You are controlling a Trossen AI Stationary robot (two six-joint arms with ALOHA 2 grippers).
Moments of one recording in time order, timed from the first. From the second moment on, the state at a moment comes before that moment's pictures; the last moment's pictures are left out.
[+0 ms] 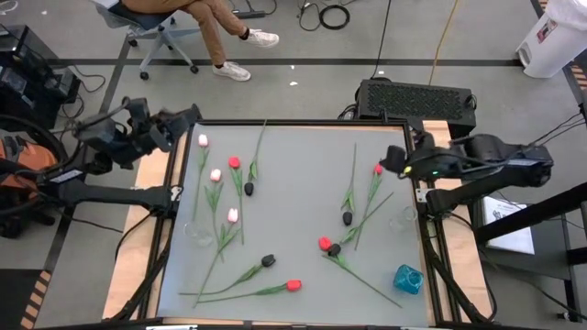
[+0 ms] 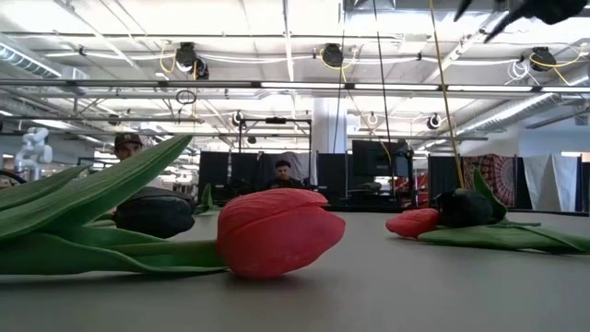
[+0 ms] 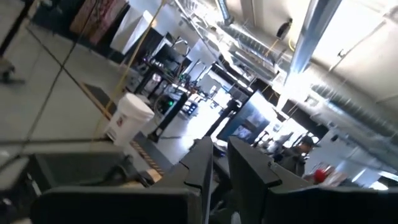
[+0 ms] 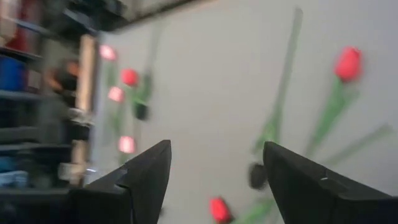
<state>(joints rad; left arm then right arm) 0.15 0.66 1.08 -0.22 -0.35 -0.57 0.12 0.98 1.31 -1.31 0.40 1.66</state>
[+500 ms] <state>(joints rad) 0.15 0.72 1.10 -0.22 -0.35 -0.48 0.02 1.21 1.31 -1.44 0.23 1.63</state>
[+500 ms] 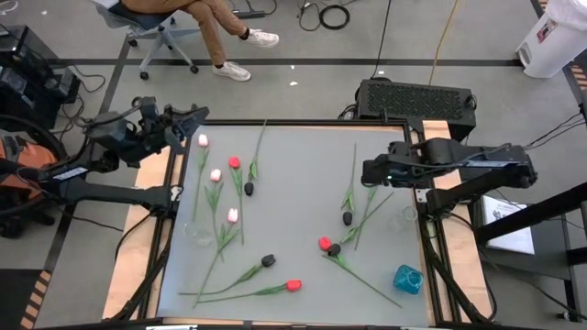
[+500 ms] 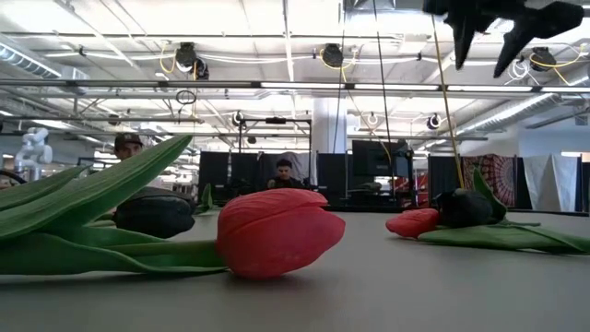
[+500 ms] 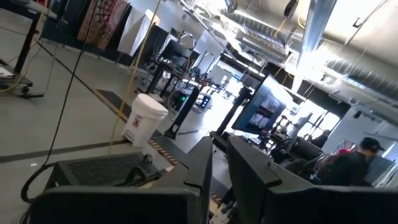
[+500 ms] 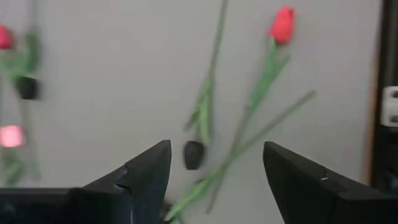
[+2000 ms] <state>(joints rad) 0.15 0.73 1.10 -0.23 -0.27 -0.48 -0.15 1.12 0.69 -1.06 0.13 1.45</state>
